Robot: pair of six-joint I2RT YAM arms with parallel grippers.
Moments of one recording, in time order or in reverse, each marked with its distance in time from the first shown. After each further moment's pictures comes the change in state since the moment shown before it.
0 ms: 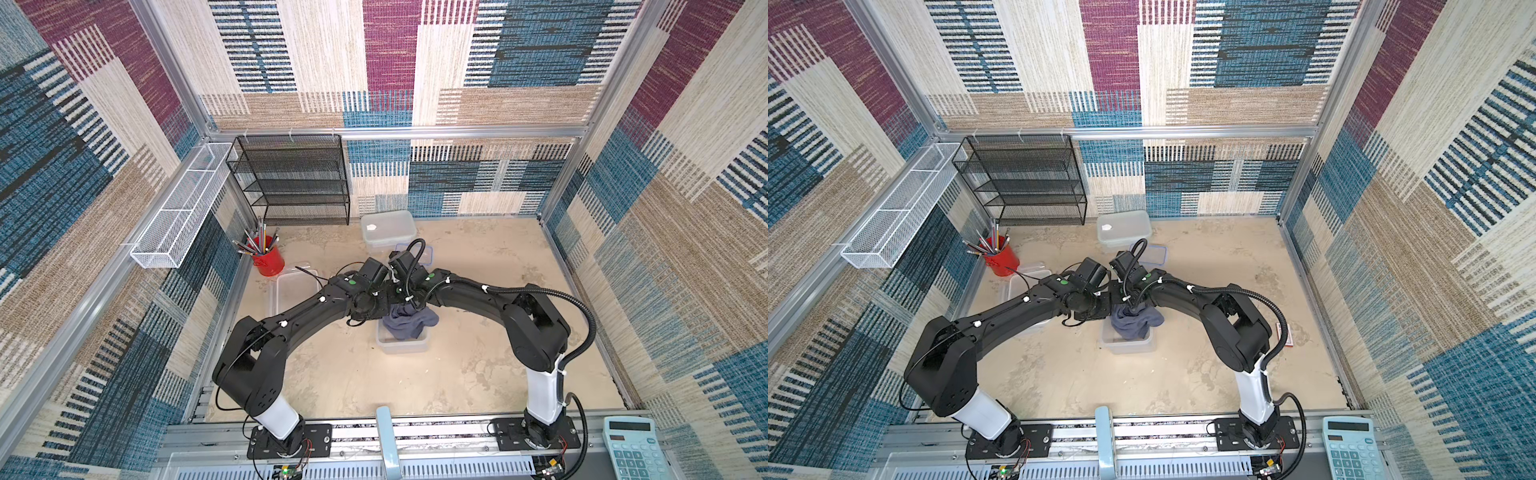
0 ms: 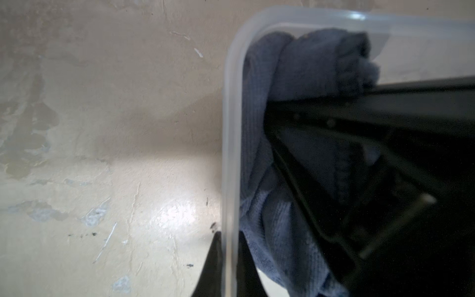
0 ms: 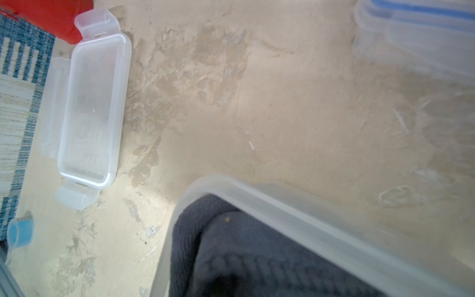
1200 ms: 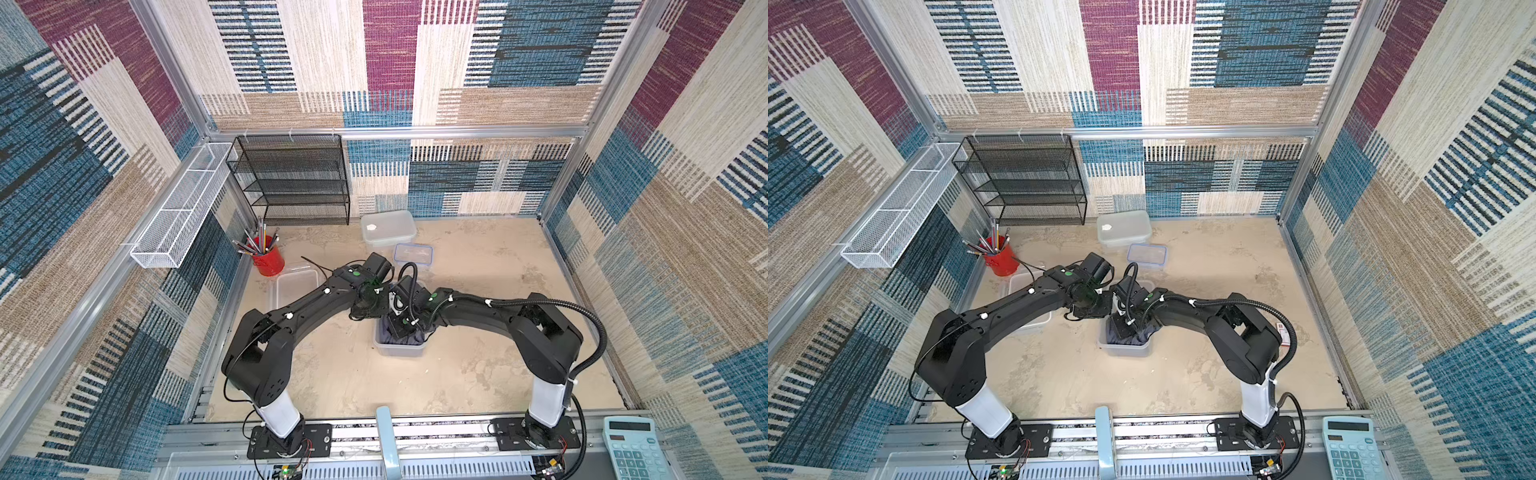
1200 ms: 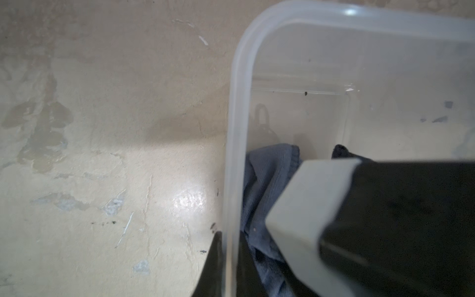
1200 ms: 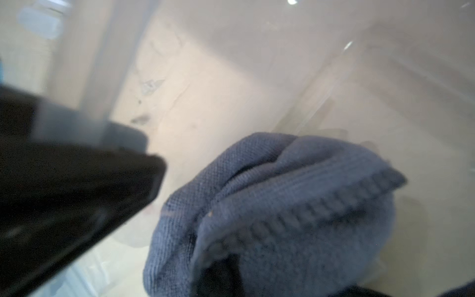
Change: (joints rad) left arm 0.018 0.064 0.115 -0.159 -0.034 0.076; right arm 0.062 -0.098 -0.232 -0.063 -0.290 -0.183
